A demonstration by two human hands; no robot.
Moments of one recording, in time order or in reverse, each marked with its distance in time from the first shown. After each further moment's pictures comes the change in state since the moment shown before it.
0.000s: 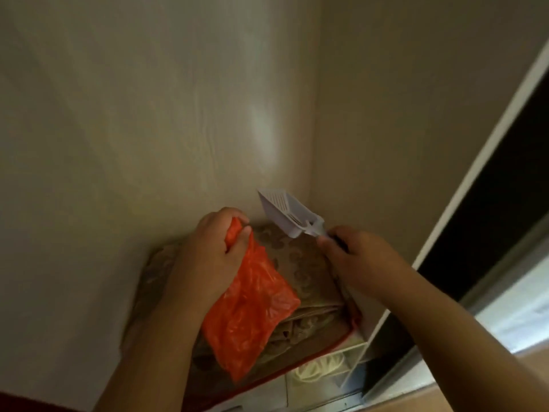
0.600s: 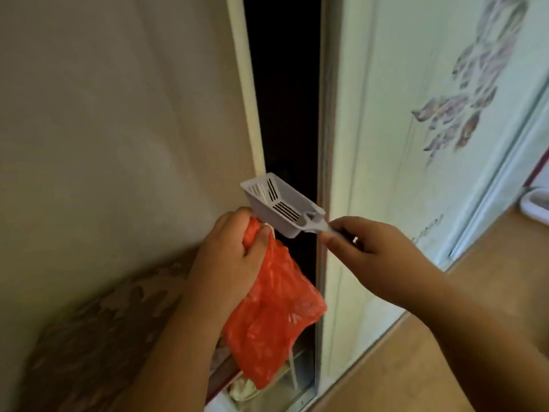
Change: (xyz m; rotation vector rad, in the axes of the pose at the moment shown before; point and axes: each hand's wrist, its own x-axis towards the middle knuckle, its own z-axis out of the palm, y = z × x) left_hand -0.028 0.230 0.094 -0.186 -0.181 0.255; right_hand -0.157 0.100 -0.170 0.049 0.282 0.168
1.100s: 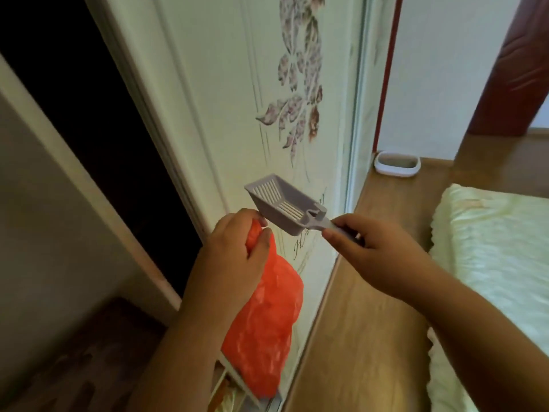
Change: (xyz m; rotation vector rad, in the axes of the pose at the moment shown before) left_hand 0.021 0.094 0.097 -0.119 -0.255 0.373; right_hand -0.080 0.072 -0.065 -0.121 0.308 0.371
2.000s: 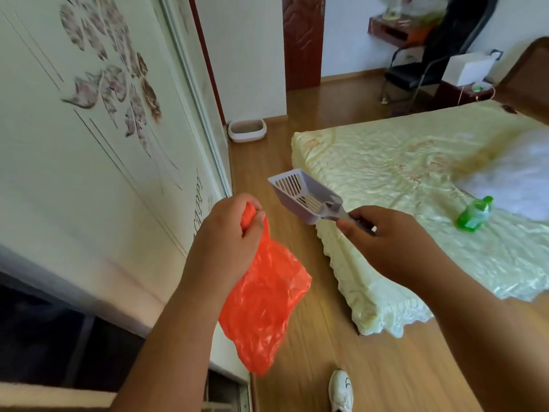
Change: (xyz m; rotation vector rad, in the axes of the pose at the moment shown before) left_hand 0.027 0.023 0.100 -0.281 -0.439 0.436; right_hand -0.124 0.035 0.004 -0.105 0.429 0.676
